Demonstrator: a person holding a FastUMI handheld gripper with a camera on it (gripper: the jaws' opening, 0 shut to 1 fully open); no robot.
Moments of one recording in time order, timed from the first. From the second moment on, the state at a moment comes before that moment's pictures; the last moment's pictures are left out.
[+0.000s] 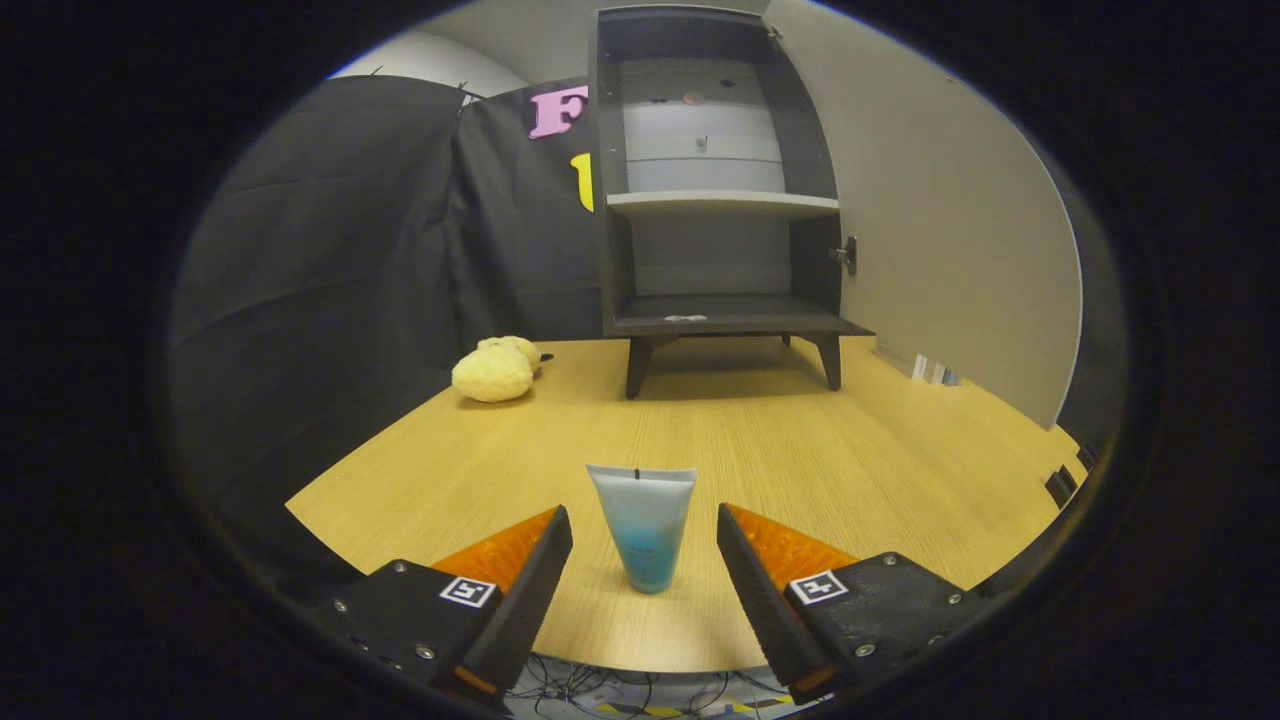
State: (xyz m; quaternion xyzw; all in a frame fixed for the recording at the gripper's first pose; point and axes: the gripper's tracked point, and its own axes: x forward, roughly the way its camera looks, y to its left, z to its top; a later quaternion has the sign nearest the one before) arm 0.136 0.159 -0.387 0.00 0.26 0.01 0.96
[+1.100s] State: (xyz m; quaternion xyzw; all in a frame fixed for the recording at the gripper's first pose) arm 0.183 0.146 -0.343 -0.01 0.26 0.03 0.97
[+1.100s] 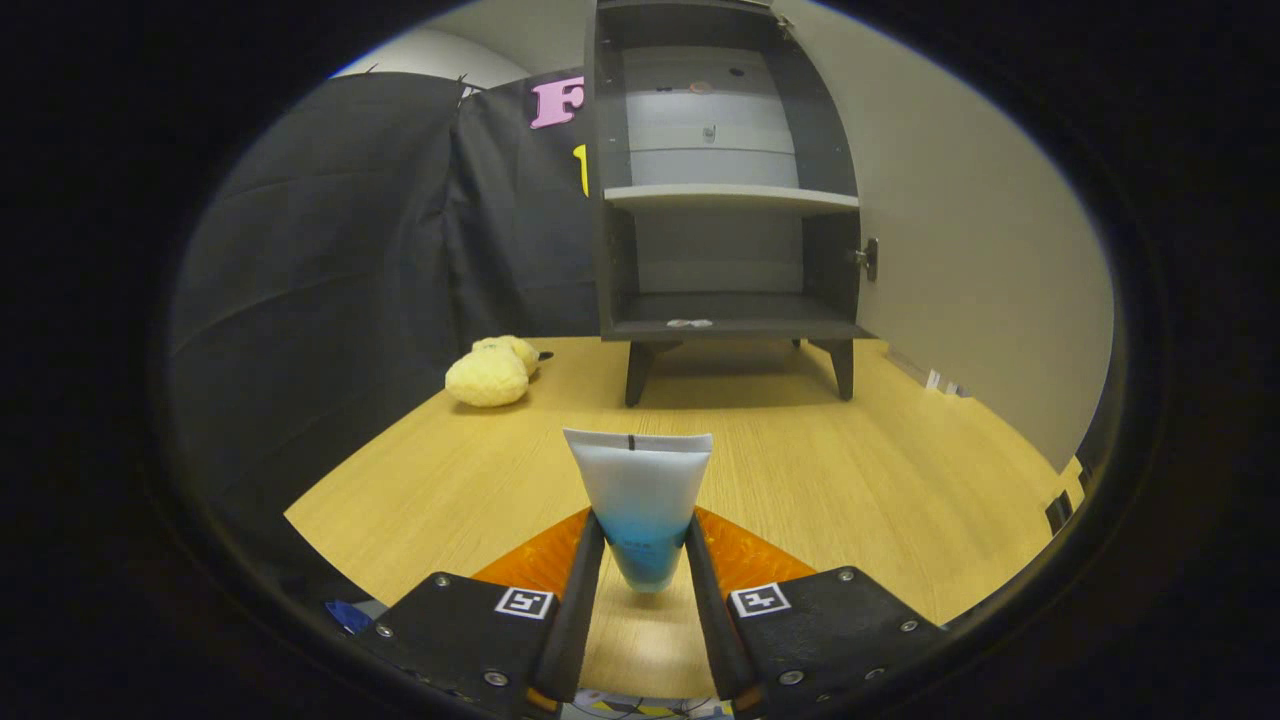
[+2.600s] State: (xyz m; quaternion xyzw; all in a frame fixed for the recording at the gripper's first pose) arm 0.487 0.081 -0.087 0.00 0.15 0.02 0.99
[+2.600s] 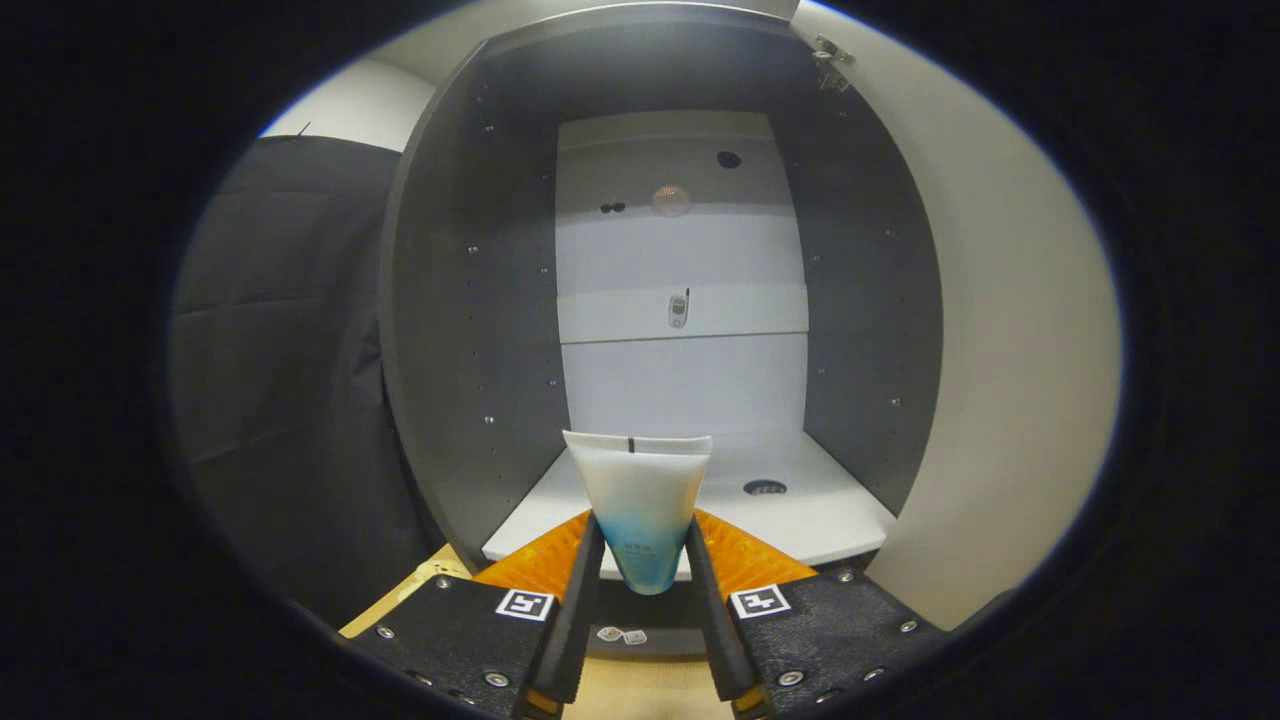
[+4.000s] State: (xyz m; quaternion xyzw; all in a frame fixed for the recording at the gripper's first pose) arm 0.530 0.073 -0.079 -0.04 0.17 0.01 0.99
